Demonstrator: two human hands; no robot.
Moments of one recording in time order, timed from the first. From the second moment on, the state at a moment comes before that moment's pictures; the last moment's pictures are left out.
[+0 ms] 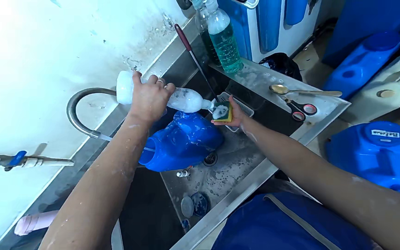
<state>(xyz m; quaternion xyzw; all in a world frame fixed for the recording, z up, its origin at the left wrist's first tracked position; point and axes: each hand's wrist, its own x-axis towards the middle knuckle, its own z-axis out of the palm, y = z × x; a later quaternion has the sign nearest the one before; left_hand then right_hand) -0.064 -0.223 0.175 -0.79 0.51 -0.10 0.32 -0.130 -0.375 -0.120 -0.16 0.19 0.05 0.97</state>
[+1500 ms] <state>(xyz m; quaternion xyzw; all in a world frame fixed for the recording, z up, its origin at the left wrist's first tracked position) -0.072 -0.004 0.024 -0.97 0.02 0.24 -0.04 -0.073 -0.149 -0.031 -0.96 -0.16 -0.06 0.24</state>
